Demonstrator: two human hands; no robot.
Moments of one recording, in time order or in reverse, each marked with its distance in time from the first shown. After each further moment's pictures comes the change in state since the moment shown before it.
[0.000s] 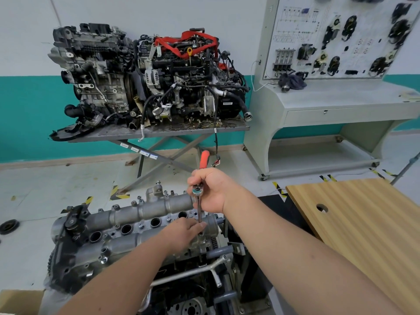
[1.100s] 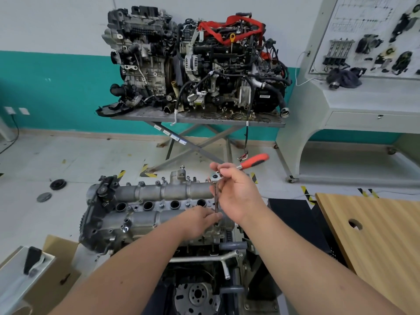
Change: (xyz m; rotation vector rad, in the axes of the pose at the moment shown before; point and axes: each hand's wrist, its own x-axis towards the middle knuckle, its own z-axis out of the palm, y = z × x) left_hand 0.001 -0.004 0.005 -0.021 0.037 -0.047; right_hand 0.003 0.032 -0.014 0.210 -0.037 -0.317
